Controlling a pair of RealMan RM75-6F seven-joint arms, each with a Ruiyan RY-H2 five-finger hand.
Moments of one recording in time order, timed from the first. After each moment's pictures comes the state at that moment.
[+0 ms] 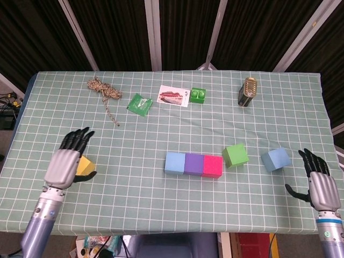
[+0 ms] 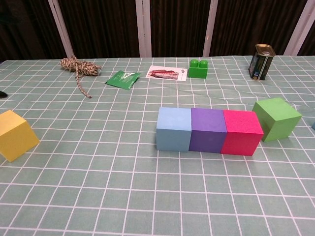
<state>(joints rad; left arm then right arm) -0.51 -1.23 0.08 -2.04 1.22 1.61 0.39 0.11 -1.11 0.12 -1.69 -1.33 1.36 0.07</state>
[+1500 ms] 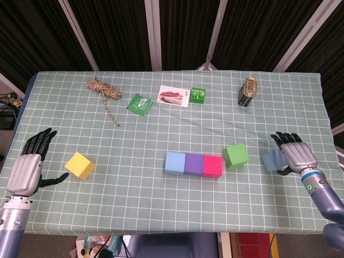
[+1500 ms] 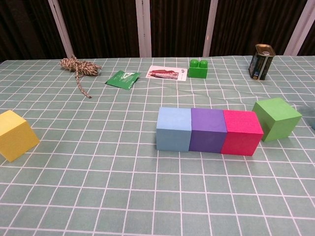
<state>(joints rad) -0.32 -1.06 -0.02 -2.10 1.27 1.53 0.24 0.52 -1.00 0.13 -1.56 -1.11 0.74 -0.21</state>
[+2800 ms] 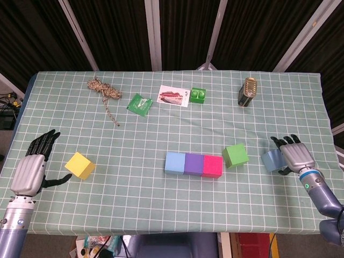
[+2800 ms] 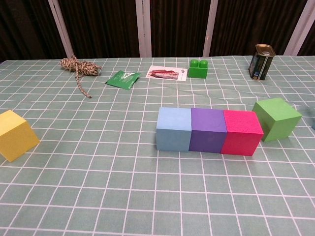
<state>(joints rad) -0.28 -1.08 -0.08 -2.10 1.26 1.47 0.24 0.54 -1.12 0.07 -1.34 -1.20 0.75 -0.14</state>
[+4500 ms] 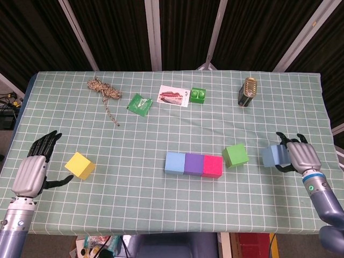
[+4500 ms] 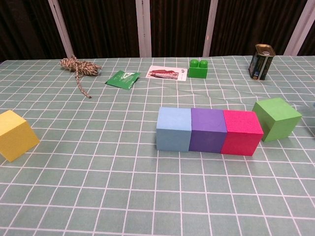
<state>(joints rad) -0.25 -1.08 -0.10 -2.11 1.29 1.44 0.24 0.51 -0.99 0.12 -1.63 -0.96 0.86 -0.18</state>
